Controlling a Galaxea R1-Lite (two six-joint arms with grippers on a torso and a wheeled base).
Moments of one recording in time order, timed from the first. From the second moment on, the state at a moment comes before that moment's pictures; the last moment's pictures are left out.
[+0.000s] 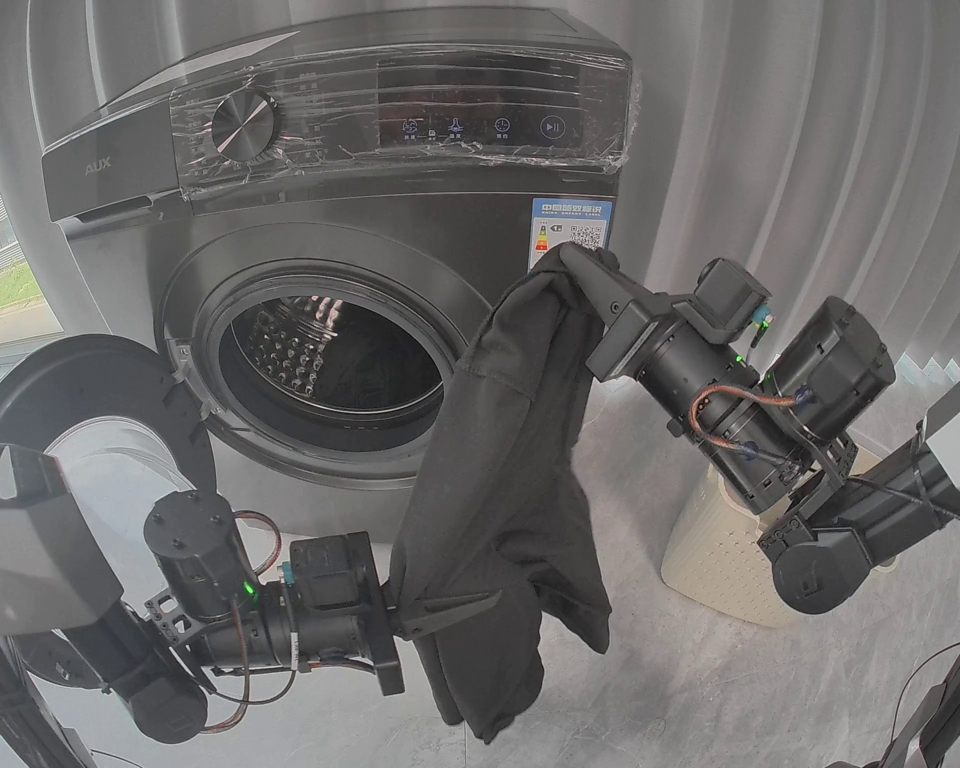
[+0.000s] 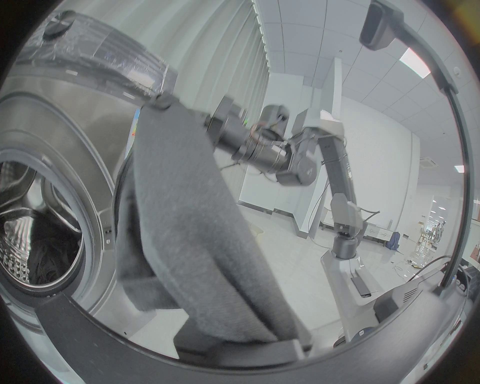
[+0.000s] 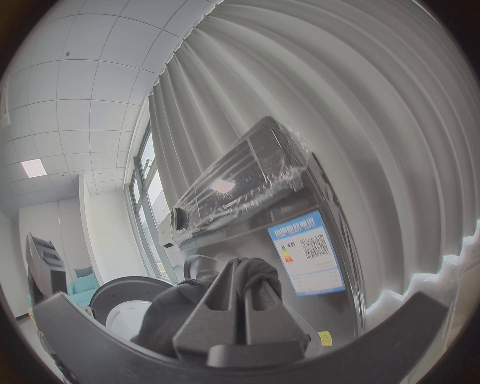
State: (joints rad) left arm -0.60 1.91 -0.30 -1.55 -0.65 0.11; right arm 0.69 1.90 -0.87 -1.49 0.02 0.23
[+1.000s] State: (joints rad) left arm -0.62 1.70 -0.32 -1.55 -0.62 0.03; right arm 0.72 2.06 -0.60 -1.55 0.04 0.23
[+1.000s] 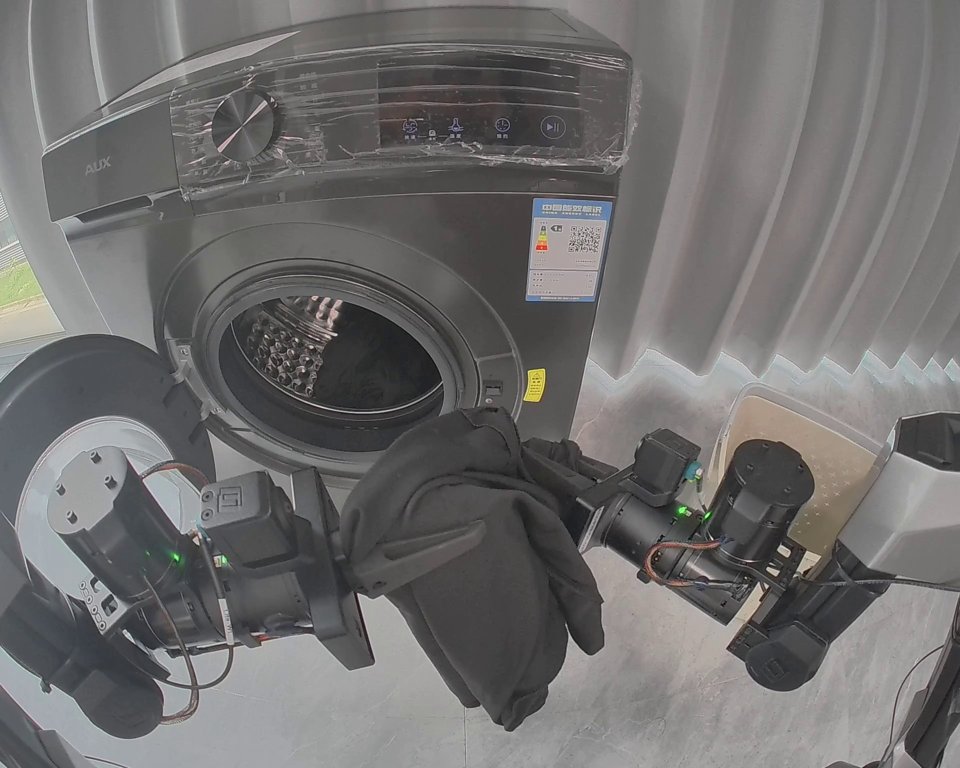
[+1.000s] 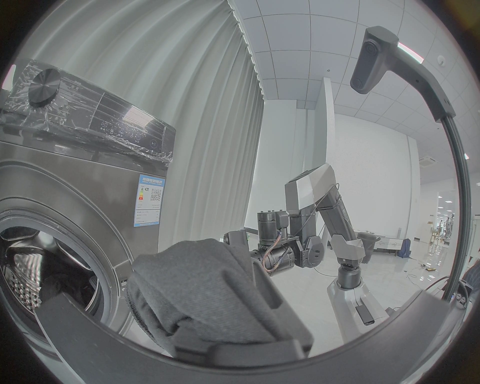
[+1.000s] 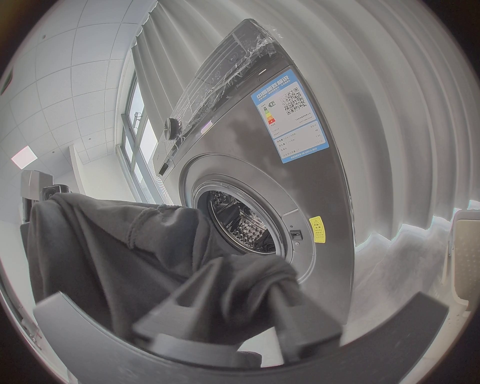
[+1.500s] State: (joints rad) left arm -0.50 1.70 -0.33 -1.55 -0.63 0.02; right arm 0.64 2.00 -0.47 -1.55 0.17 0.22
